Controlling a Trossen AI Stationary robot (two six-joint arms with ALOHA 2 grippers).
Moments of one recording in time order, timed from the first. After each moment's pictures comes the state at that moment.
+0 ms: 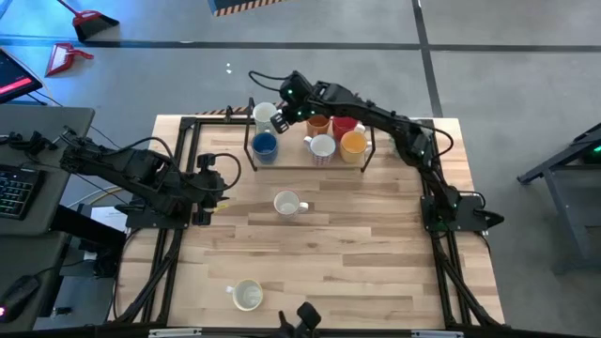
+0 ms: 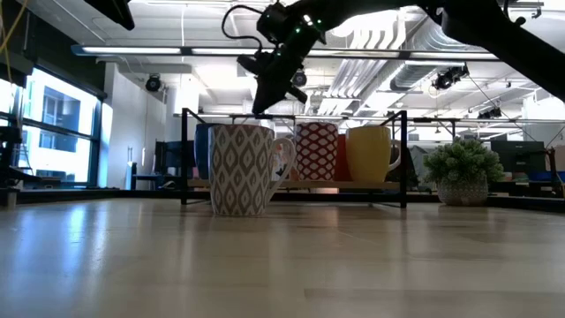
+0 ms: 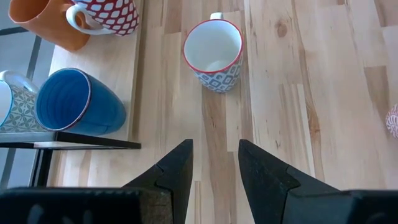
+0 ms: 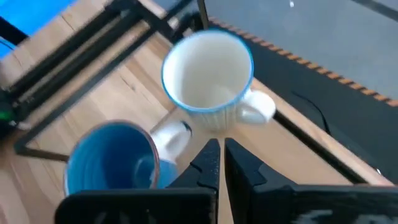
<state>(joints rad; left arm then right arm) -0.32 0.97 1.14 -1.16 -0.37 -0.13 -0.44 2.27 2.34 -0.88 0.06 0.34</state>
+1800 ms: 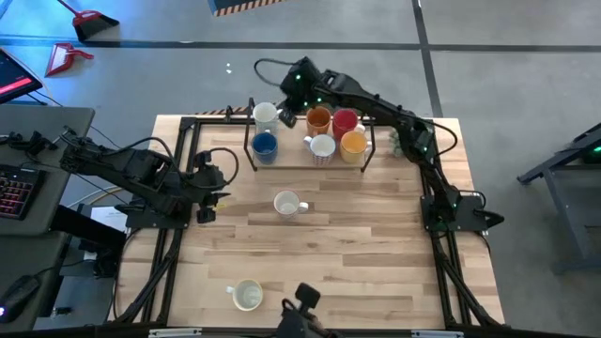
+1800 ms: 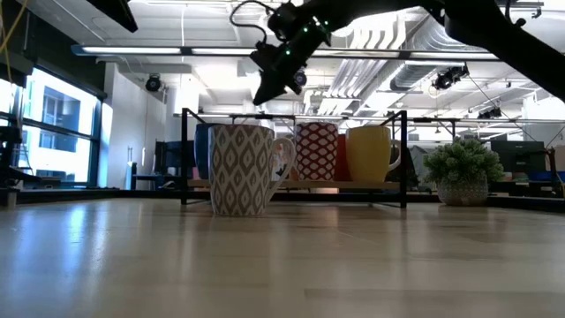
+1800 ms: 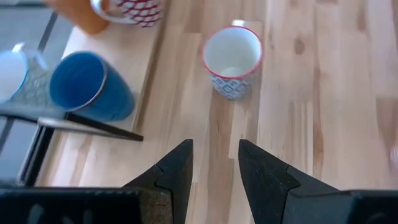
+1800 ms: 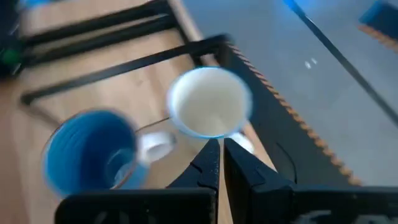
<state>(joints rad) -0.31 0.97 1.14 -1.15 -0.42 -0.27 -0.51 2.25 2.36 -0.83 -0.06 -0.09</state>
